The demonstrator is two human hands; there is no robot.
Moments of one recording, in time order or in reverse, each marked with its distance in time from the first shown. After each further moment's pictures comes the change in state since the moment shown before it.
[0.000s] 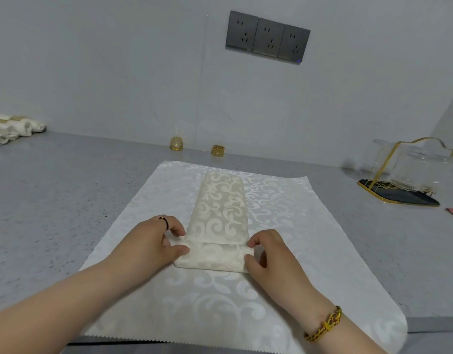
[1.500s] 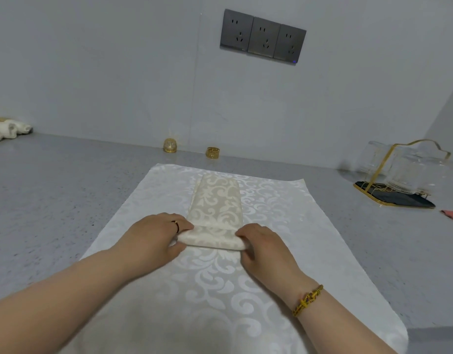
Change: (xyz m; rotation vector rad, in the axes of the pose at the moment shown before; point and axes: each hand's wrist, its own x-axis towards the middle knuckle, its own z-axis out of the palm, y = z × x) left_hand 0.042 -0.014 0.011 0.449 -0.045 0.375; right_hand 0.040 0.015 0.008 -0.291 -0.005 -0.212
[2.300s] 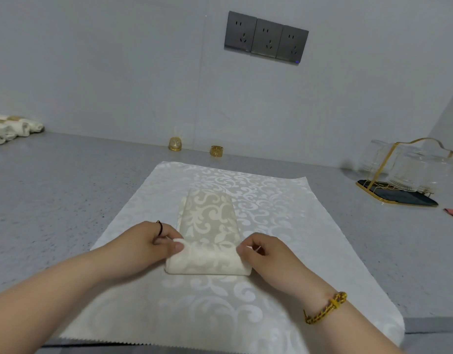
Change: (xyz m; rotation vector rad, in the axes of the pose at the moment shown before) left_hand -0.035 0.005 -0.018 -0.676 -0.224 -0.403; right_hand -0.022 -0.020 -0.022 0.492 -0.285 0.331
